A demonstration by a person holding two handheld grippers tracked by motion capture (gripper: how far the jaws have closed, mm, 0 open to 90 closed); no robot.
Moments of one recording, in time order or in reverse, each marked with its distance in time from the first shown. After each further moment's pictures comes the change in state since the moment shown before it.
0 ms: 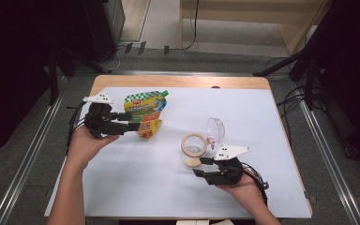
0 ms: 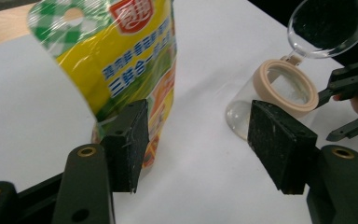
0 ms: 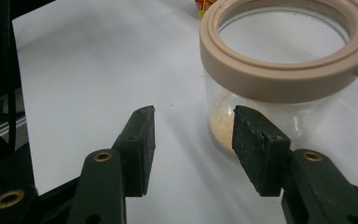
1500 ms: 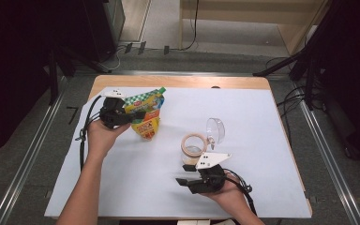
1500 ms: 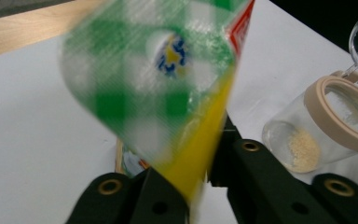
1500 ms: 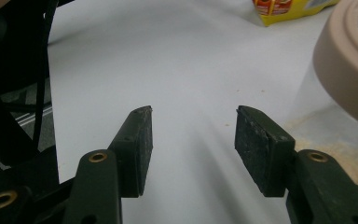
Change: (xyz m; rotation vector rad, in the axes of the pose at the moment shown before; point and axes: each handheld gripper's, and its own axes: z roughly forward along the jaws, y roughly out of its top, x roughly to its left) left arm 0.019 0.011 0.049 -0.035 0.043 -0.006; right arm 0.031 0.002 0.037 0.004 0.080 -0.045
